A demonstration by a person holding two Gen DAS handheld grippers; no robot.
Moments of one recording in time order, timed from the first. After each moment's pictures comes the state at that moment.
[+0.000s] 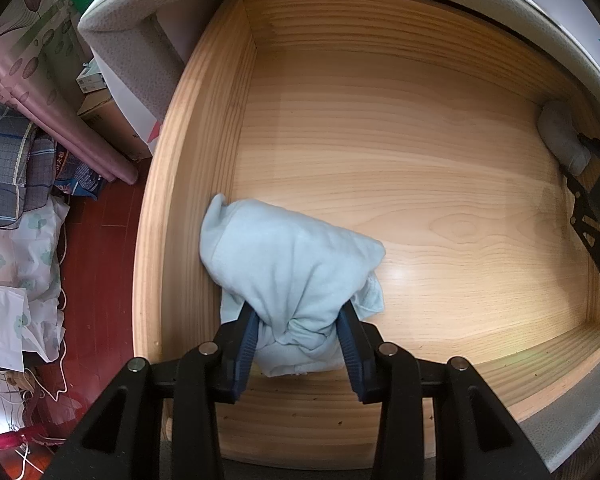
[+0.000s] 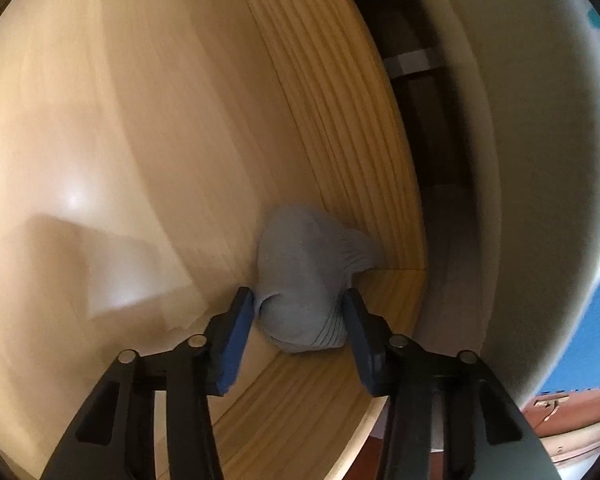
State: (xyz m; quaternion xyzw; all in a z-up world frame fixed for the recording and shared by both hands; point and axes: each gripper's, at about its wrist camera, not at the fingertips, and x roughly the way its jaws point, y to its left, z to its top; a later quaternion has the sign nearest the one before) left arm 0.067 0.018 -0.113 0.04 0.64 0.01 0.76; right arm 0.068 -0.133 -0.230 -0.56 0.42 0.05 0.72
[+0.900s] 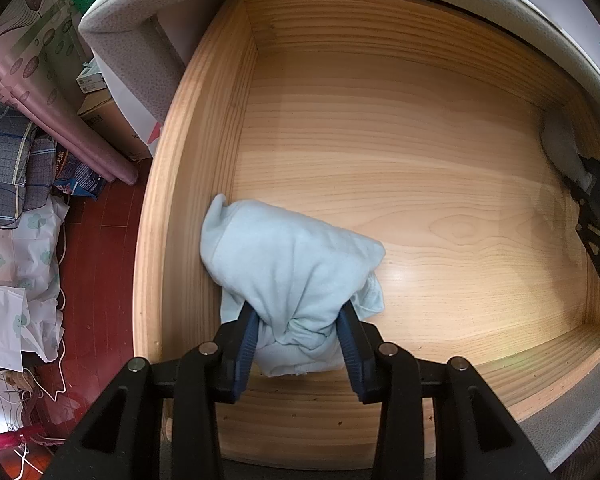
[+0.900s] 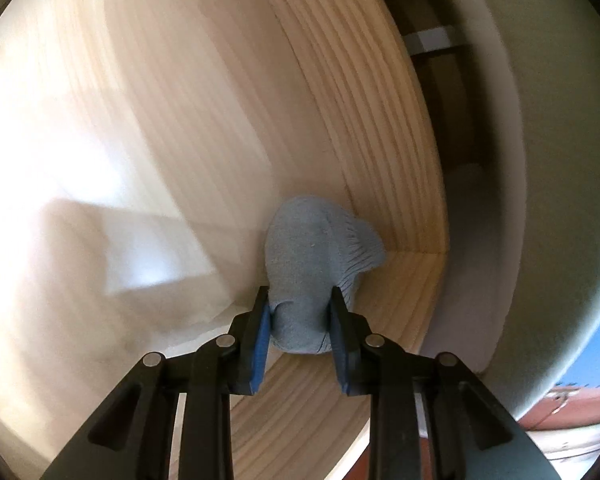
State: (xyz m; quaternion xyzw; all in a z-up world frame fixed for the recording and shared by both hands) left arm 0.067 0.019 -0.115 0.04 0.64 0.01 0.76; right arm 0.058 -0.113 -0.225 -0.51 0.50 0.07 0.70
